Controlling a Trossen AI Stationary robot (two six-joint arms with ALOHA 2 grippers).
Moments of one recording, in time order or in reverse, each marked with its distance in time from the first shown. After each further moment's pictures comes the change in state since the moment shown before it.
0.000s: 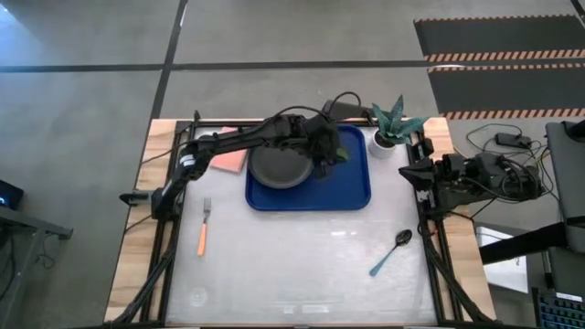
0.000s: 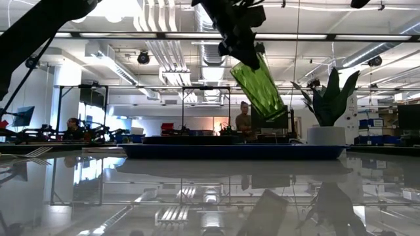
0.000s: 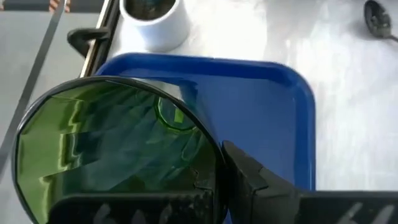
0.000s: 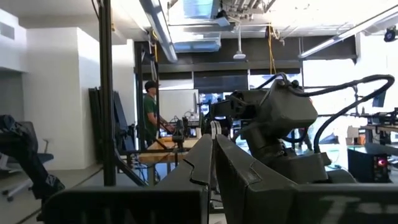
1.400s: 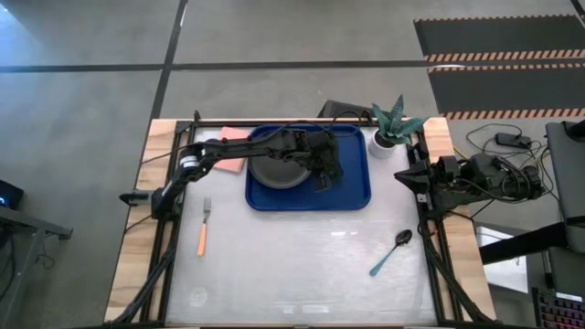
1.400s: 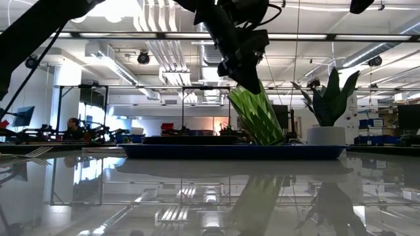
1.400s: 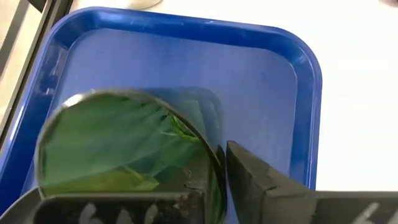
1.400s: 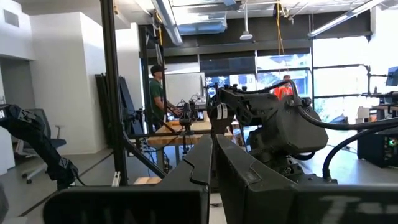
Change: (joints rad) left arm -0.019 0.001 -0.206 0.127 0.003 -0.077; right arm 0.000 0.000 -0.001 -0.078 -0.026 0.040
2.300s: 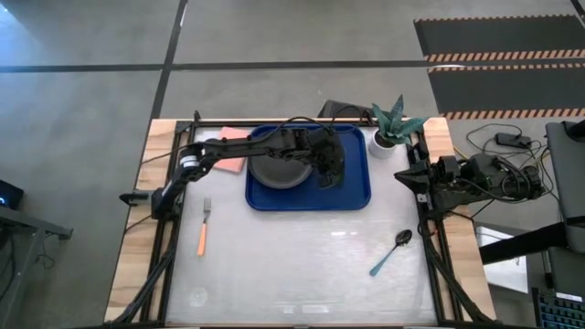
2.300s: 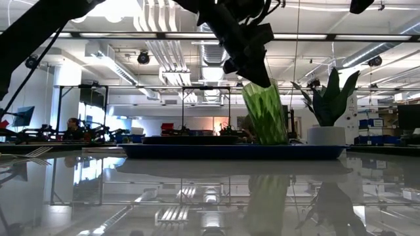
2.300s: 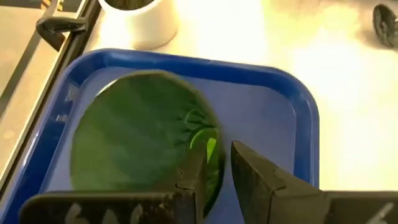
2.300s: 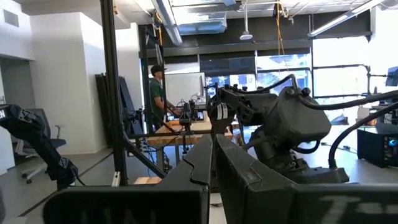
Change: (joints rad) left arm 0.004 -0.001 0.002 0.120 0.002 0.010; right arm 0.000 0.000 0.000 0.000 0.000 0.000
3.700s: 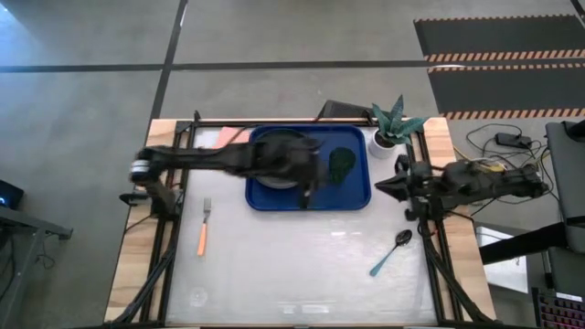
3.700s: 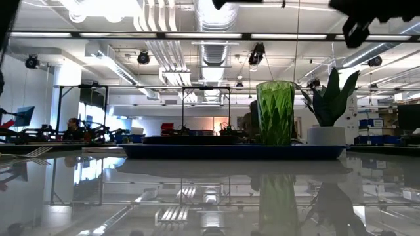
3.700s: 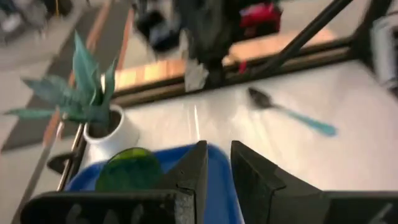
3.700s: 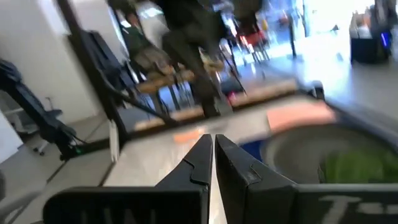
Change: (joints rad) left arm -0.183 -0.430 -0.368 0.299 0.019 0.185; right arm 0.000 0.120 -0.065 -0.153 0.059 0.248
